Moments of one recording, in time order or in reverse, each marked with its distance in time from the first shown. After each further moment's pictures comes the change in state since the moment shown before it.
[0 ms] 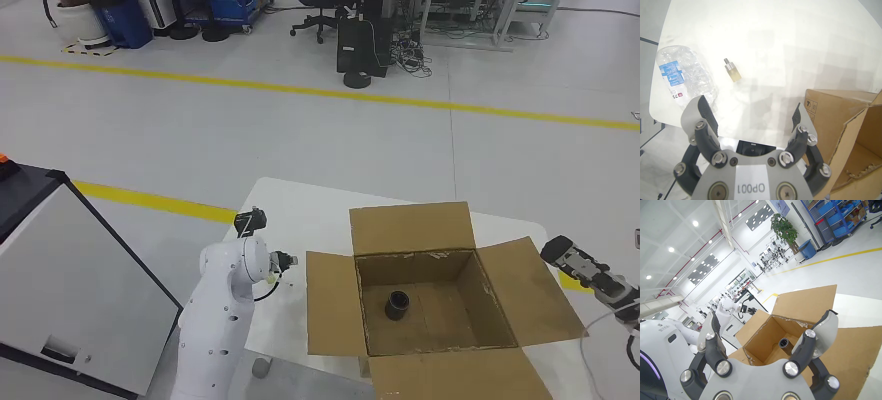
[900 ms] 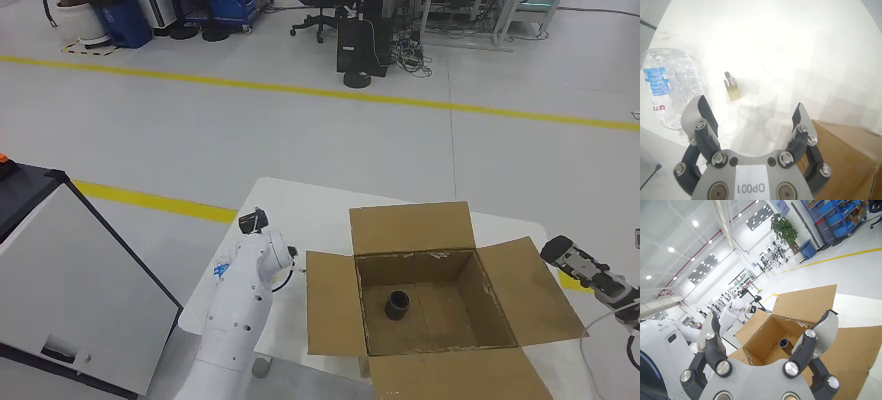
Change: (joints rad) left arm -0.130 -0.035 0.043 0.366 -0.019 0.272 0.267; right arm 0.000 0.000 0.000 0.000 0.000 0.000 0.000
